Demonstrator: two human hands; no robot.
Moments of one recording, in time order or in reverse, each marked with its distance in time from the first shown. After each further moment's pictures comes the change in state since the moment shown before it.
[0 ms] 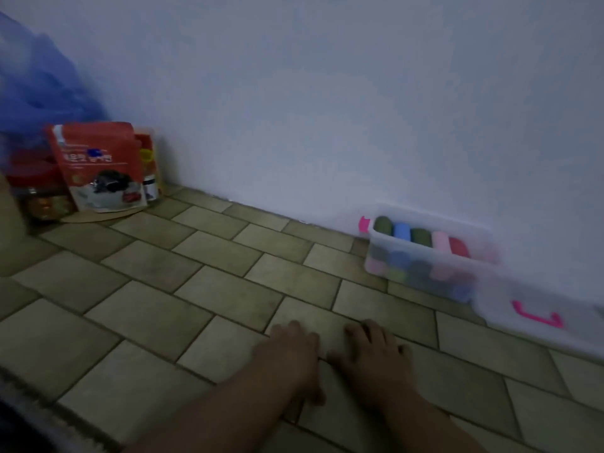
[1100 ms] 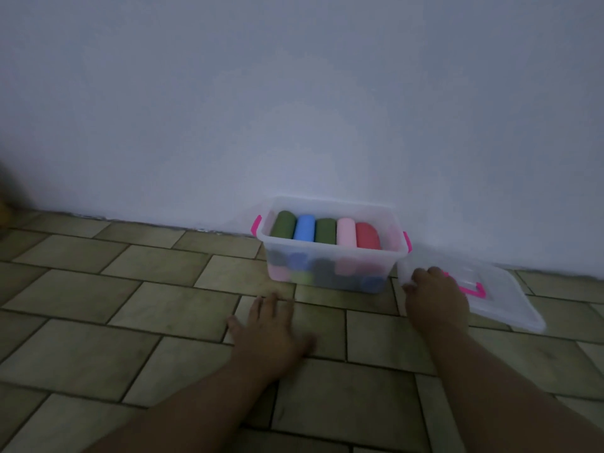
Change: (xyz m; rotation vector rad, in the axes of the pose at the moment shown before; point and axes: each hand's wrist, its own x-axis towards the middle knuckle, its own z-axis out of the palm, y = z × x) left_hand 0.141 0.117 0.005 -0.119 0.340 0.102; right_hand 0.075 0.241 -0.086 -0.067 0.432 0.408
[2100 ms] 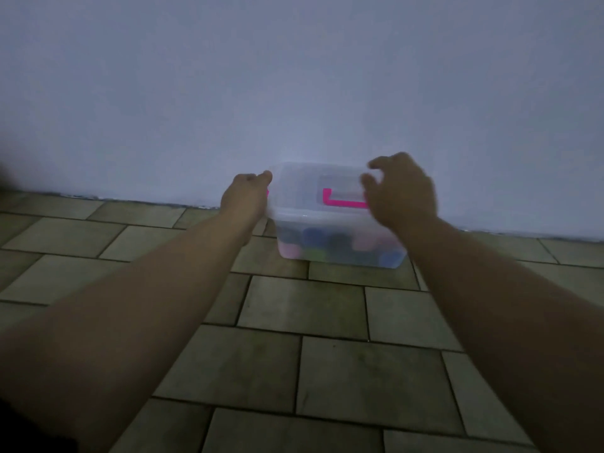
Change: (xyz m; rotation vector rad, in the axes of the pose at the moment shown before) left_hand 0.112 -0.017 -0.136 -0.921 0.246 -0.278; right_hand 0.070 -0.116 -0.053 0.264 0.175 -0.190
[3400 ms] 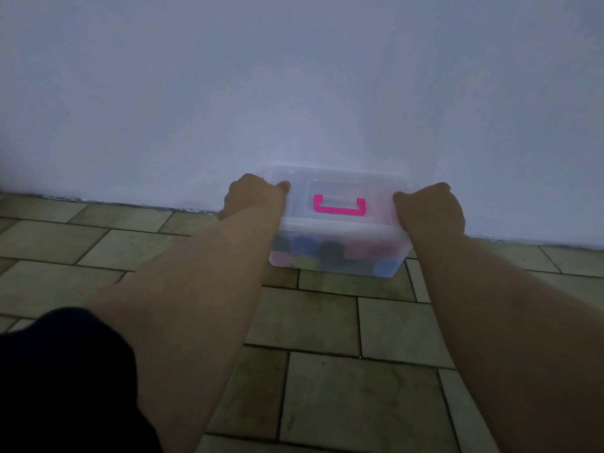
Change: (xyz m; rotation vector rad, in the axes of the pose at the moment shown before) left_hand 0.018 0.015 0.041 0.376 0.145 -0.059; right_hand 0.013 0.054 0.014 0.125 -0.097 0.696
